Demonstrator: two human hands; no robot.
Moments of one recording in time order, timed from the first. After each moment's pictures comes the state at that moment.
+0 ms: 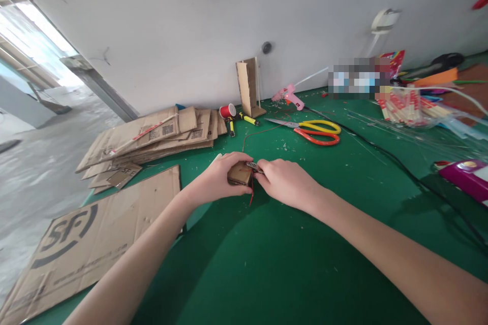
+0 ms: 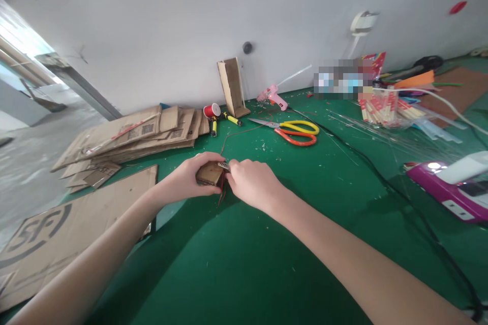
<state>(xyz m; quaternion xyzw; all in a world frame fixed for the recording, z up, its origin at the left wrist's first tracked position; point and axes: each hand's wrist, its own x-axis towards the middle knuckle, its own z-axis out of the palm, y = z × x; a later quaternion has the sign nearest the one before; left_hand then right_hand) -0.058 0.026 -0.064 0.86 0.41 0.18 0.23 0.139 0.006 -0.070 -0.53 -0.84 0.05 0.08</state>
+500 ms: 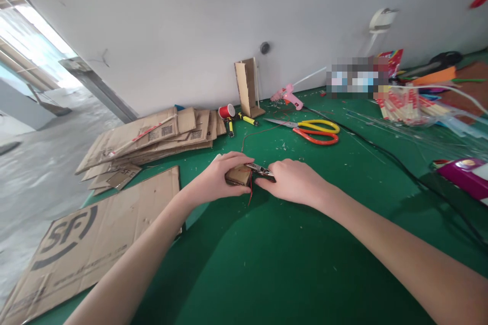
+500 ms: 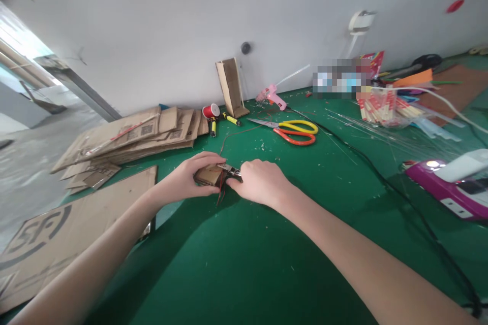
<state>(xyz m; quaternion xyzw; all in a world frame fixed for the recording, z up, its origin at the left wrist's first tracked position) -0.061 0.029 -0.067 0.87 0.38 0.18 0.24 0.153 0.009 -0.067 -0.58 -0.81 0.11 0.03</state>
